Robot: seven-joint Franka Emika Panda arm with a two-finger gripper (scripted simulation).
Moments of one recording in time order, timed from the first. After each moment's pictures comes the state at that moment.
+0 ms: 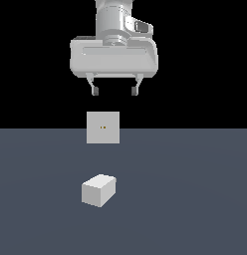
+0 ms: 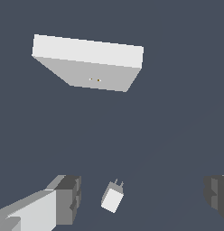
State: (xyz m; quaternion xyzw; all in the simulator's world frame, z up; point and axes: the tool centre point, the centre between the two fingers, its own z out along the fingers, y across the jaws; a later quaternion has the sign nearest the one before) arm 0.004 0.020 0.187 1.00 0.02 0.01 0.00
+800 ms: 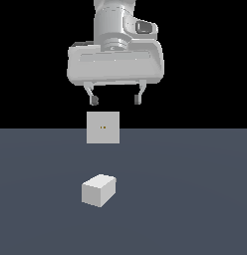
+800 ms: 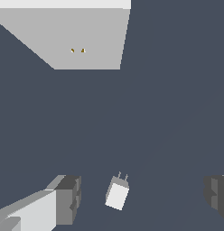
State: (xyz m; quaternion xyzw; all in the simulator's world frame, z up) arm -0.024 0.017 0.159 1.00 -0.04 0.01 0.00
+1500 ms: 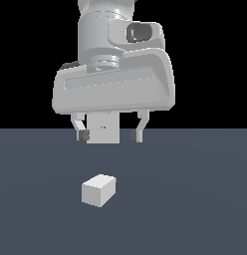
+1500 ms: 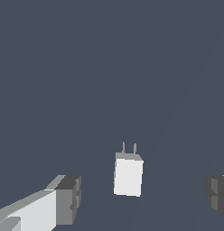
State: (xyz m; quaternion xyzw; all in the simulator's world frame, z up) arm -0.096 0.025 0.087 0.99 -0.17 0.01 0.00
